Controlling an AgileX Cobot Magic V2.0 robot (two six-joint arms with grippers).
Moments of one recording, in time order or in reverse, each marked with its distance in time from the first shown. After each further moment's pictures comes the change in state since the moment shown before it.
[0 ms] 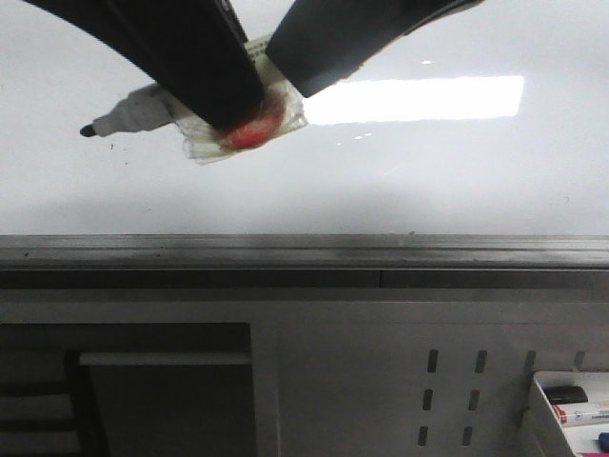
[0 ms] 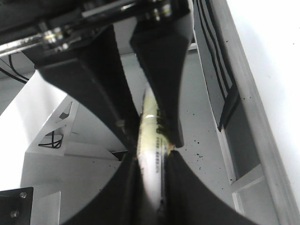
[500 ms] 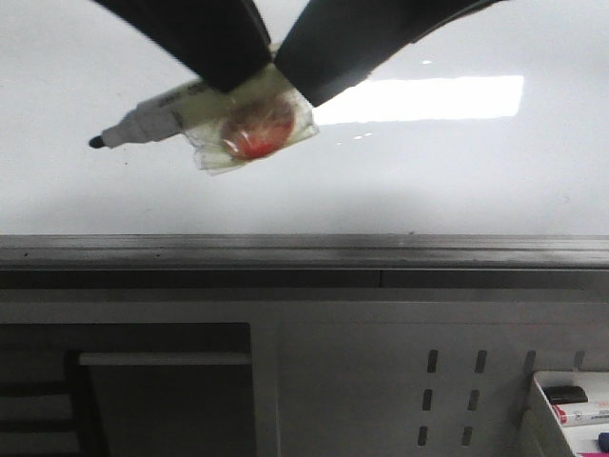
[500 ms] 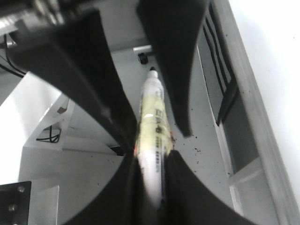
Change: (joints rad) left arm 0.004 -0.026 -0.025 -0.001 -0.012 -0.002; right arm 0.000 -0.008 0.002 -0.045 -0.002 0.029
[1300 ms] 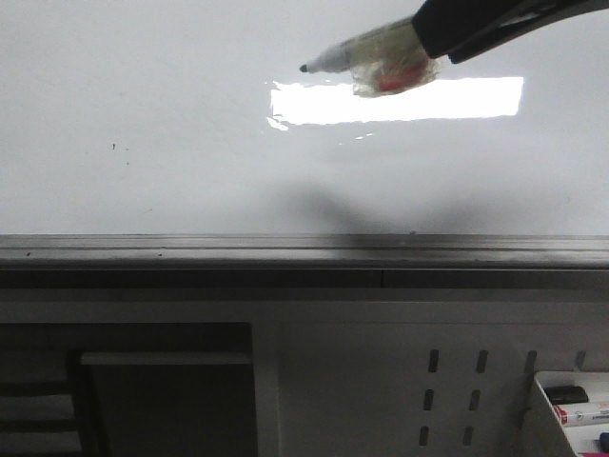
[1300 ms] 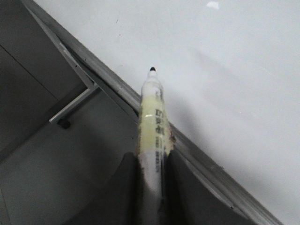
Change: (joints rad) left arm 0.553 -0.590 0.483 -0.181 -0.208 -0.096; right arm -0.076 -0.232 0.201 -0.145 -0.383 0.536
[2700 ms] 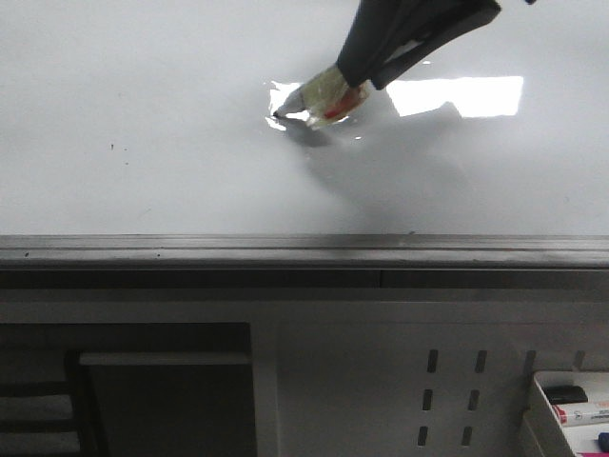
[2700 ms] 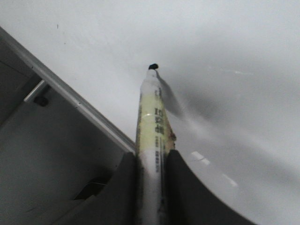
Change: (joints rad) left arm 0.006 0.015 0.014 -0.038 -0.032 0.000; right arm 0.079 0.337 -0.320 -0.321 0.108 0.366
